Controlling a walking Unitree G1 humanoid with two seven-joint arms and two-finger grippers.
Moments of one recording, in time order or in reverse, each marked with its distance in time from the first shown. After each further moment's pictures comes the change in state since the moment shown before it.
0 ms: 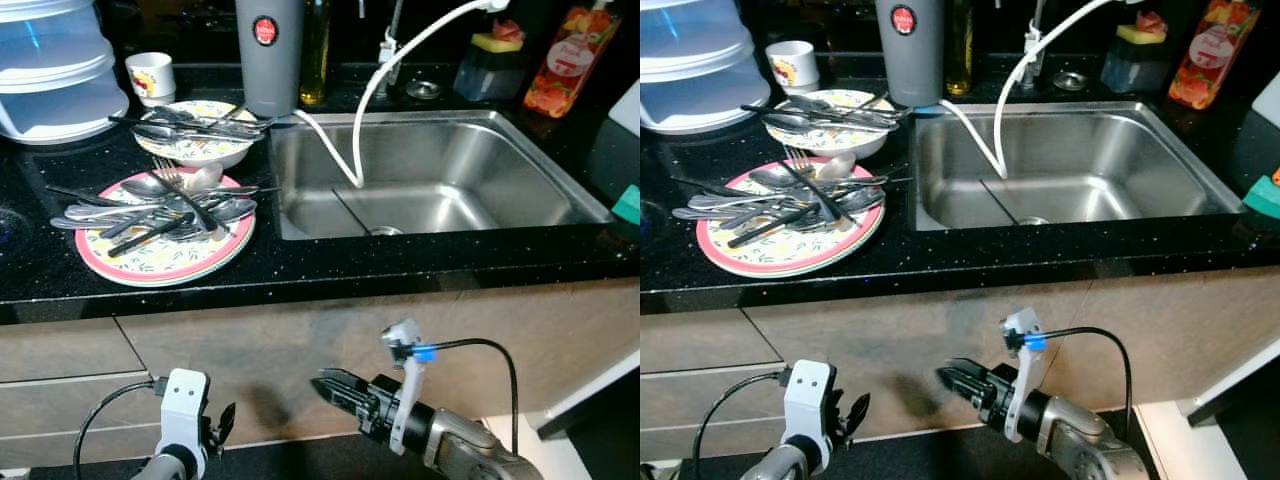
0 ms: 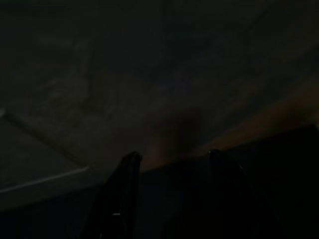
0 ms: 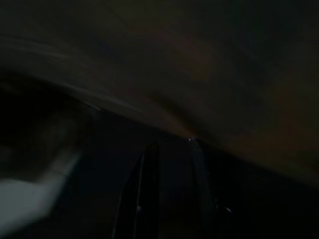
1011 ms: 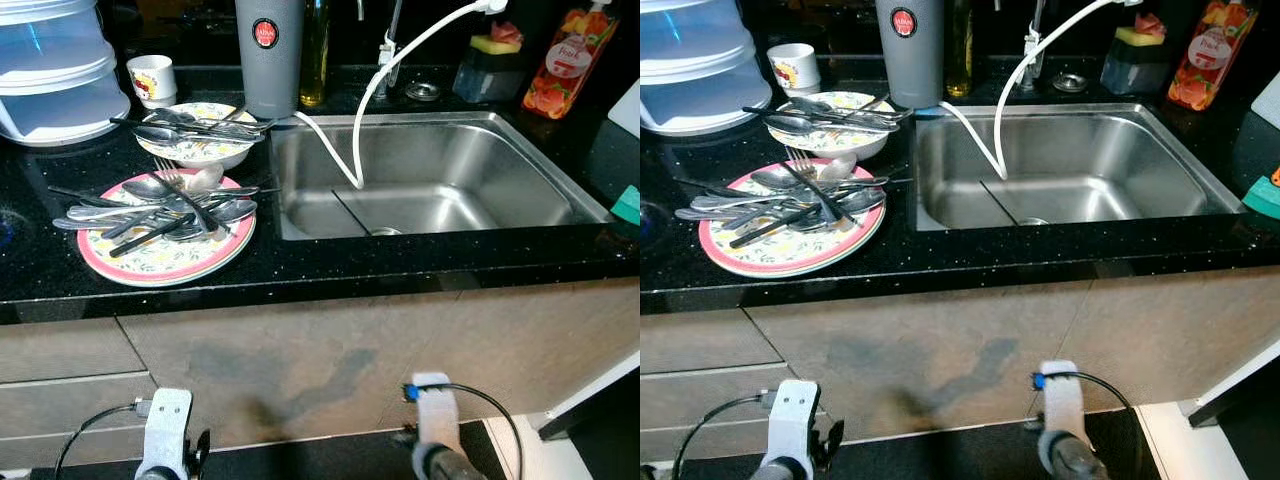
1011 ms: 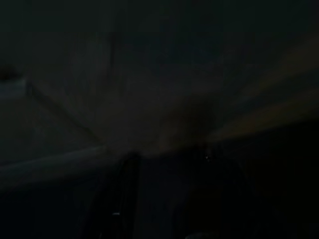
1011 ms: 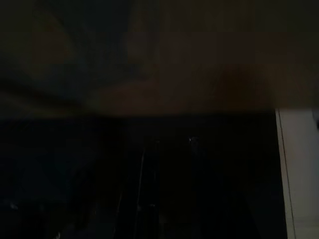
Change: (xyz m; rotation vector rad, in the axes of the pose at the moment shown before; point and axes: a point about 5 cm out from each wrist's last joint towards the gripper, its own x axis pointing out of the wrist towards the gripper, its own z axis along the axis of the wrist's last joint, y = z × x) left arm -0.004 0.003 -0.002 0.000 0.032 0.055; right arm 0.012 -0.023 -0.036 0.007 0.073 -0.541
